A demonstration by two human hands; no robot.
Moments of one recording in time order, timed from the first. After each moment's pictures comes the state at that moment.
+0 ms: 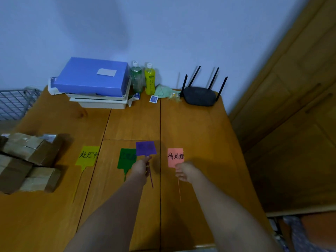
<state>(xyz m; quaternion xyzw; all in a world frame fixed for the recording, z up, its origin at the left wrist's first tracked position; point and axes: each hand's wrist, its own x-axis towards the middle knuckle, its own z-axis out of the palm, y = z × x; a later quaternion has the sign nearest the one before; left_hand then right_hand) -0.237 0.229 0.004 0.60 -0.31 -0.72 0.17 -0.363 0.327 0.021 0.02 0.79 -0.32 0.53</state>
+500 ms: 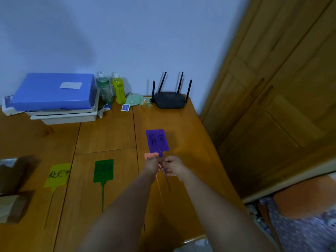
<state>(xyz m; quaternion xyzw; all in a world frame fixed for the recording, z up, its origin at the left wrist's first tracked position) -0.314 0.294 0.044 0.46 -0.50 -0.73 0.06 -0.385 0.366 0.043 -0.08 0.77 -0.42 0.48</state>
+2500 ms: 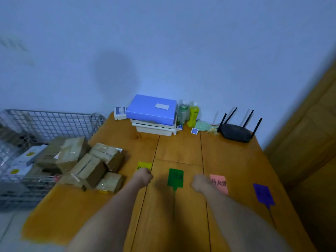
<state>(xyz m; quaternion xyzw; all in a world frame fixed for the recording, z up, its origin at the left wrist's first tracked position) -0.033 0.129 0.067 0.54 -0.72 -0.43 0.00 -0.221 0.253 0.067 -0.36 0.88 0.02 0.30</state>
